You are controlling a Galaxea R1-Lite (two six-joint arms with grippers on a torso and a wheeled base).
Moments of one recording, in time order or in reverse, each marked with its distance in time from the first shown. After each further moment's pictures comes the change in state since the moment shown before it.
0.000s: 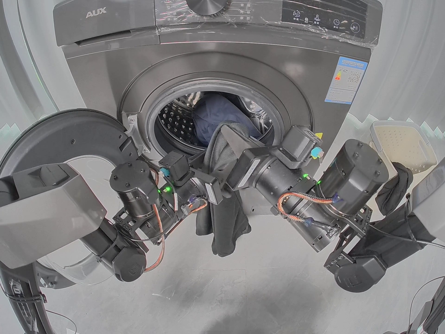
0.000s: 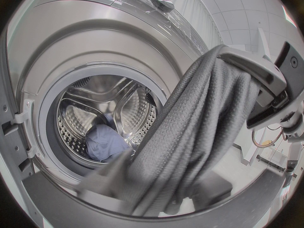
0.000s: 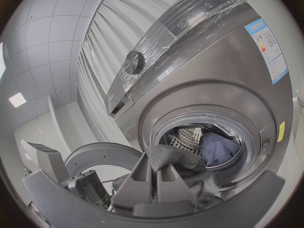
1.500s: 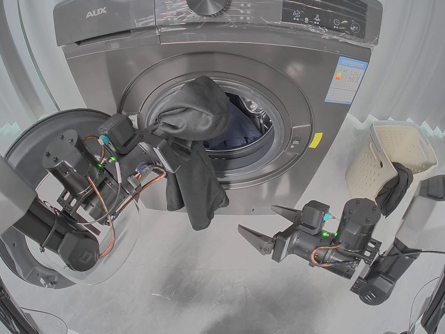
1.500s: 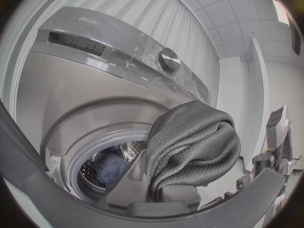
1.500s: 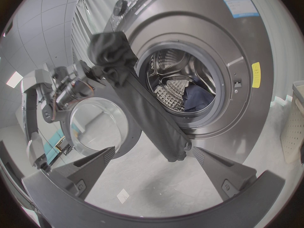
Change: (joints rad) left arm 0.098 -0.270 0.103 -0.007 -0.089 -0.027; right arm -0.166 0.056 0.442 -0.064 0.245 -0.061
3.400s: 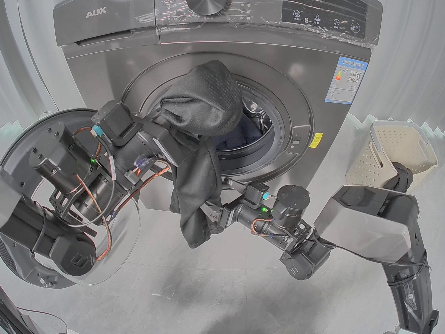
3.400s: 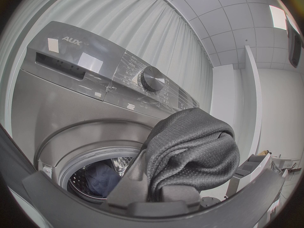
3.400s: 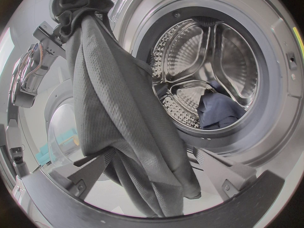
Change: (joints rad) left arm -0.066 -0.066 -0.011 0.000 0.001 0.000; right arm -0.035 0.468 -0.676 -0.019 0.118 -0.036
